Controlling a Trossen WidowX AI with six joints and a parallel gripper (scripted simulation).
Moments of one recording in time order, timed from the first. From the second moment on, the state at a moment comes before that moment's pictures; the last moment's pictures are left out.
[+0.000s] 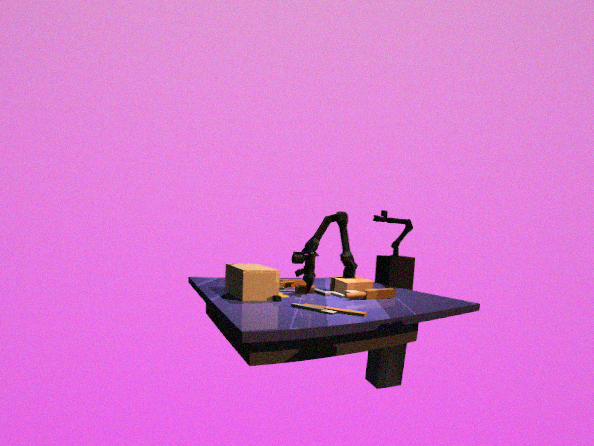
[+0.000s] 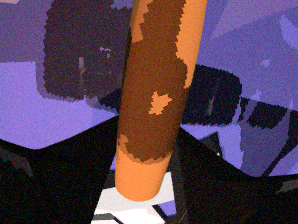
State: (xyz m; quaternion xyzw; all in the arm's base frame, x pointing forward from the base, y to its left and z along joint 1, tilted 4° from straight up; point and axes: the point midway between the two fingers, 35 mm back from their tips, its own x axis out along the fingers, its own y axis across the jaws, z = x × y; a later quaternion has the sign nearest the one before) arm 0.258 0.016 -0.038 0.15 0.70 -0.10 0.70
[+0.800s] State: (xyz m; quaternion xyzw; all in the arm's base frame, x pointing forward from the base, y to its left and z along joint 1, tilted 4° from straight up) arm 0.257 -0.007 -0.039 0.15 0.69 -0.10 0.70
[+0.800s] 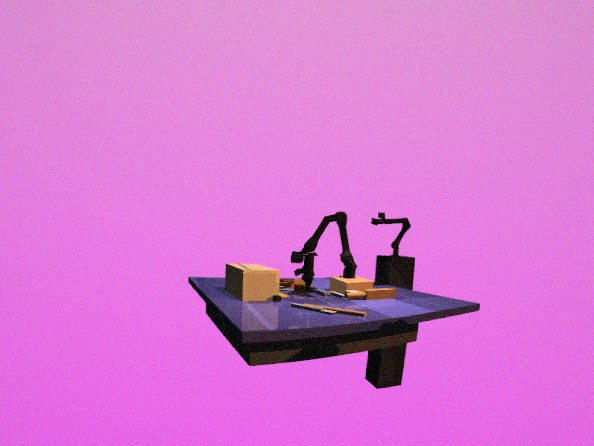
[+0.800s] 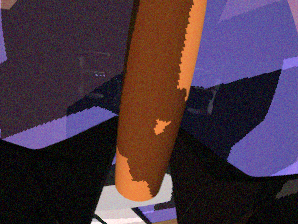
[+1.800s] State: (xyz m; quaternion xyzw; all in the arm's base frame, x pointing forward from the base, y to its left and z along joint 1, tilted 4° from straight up) arm 0.255 -0.037 -0.041 0.15 0.70 -0.10 0.70
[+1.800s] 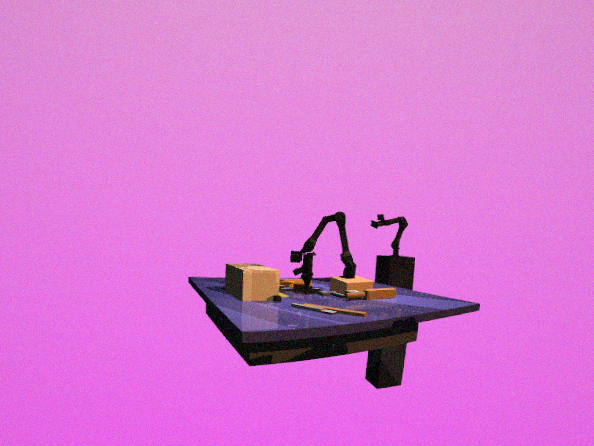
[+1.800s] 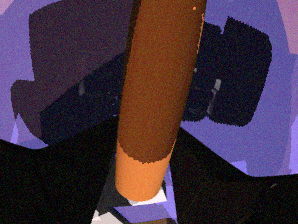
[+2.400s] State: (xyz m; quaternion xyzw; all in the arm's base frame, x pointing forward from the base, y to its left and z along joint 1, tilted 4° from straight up) arm 0.254 -0.053 -0.042 0.15 0.70 -0.10 0.70
